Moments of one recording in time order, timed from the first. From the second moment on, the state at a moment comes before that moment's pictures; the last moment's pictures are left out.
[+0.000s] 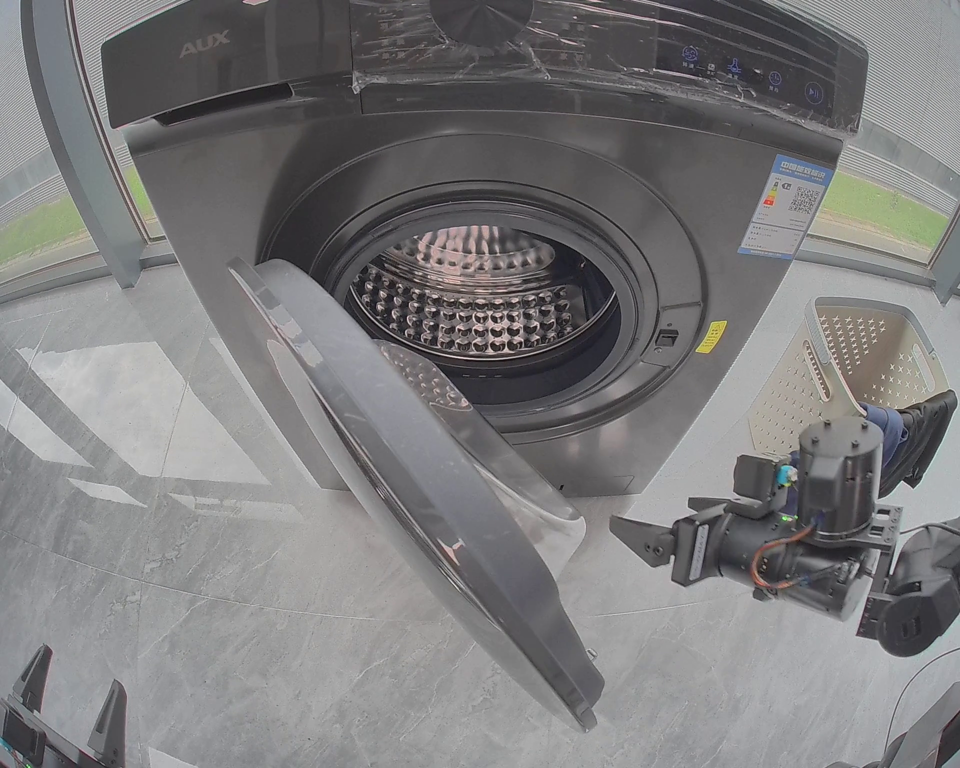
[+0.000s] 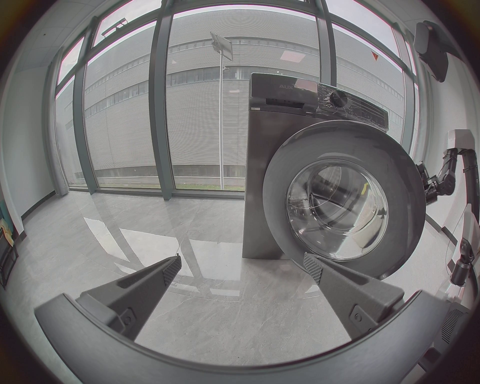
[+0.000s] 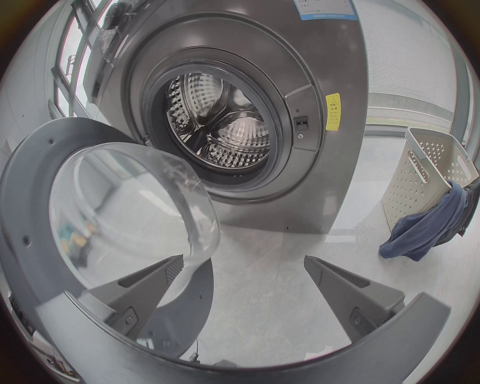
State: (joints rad) left arm 0.00 0.02 -0.02 0.00 0.01 -0.04; right arm 0.64 1.65 -0.52 -0.76 -0.14 0.28
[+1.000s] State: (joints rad) left arm 0.00 0.02 -0.02 0.00 0.01 -0.04; right arm 0.73 1.86 -0.63 -0.88 -0.16 0.25
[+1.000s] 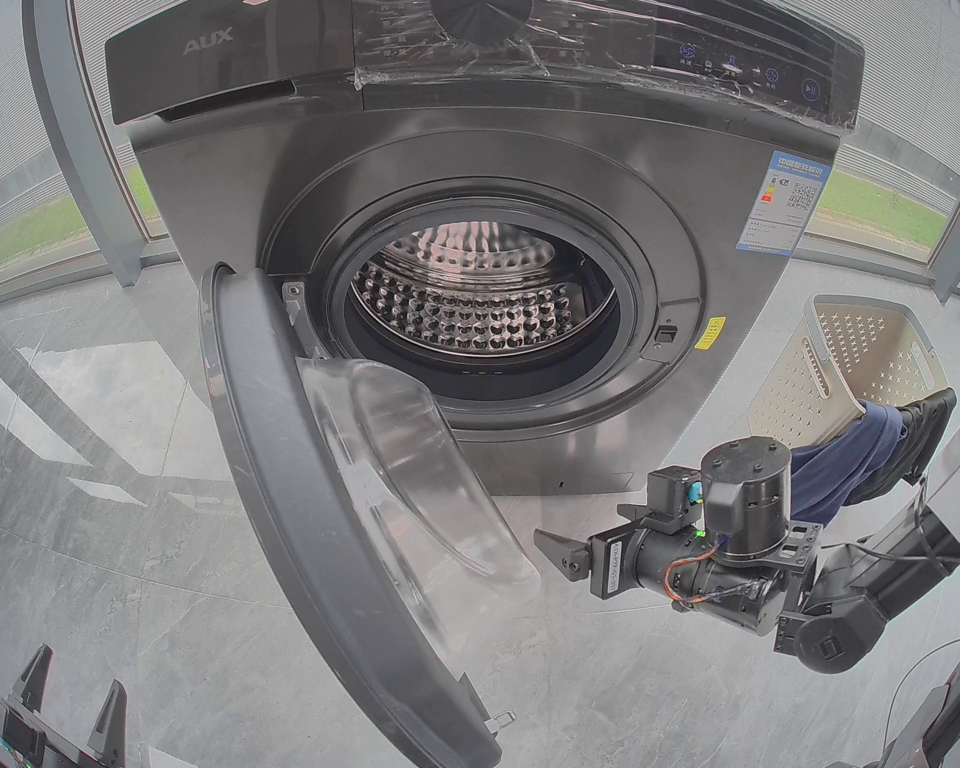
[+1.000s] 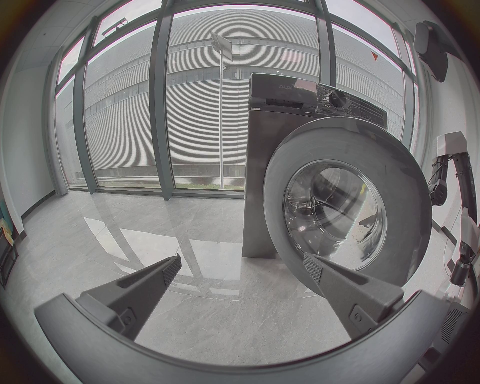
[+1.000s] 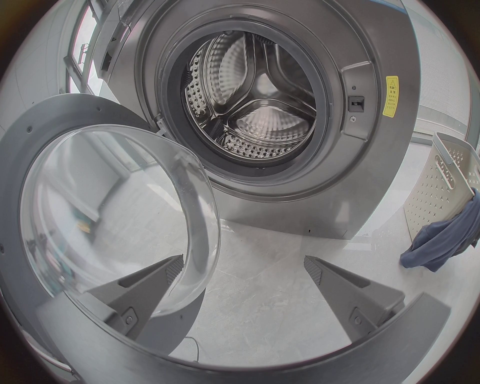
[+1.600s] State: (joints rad) left arm 0.00 0.02 -0.02 0.00 0.01 -0.04; right arm 0.81 1.99 -0.71 -0.99 -0.16 0.25
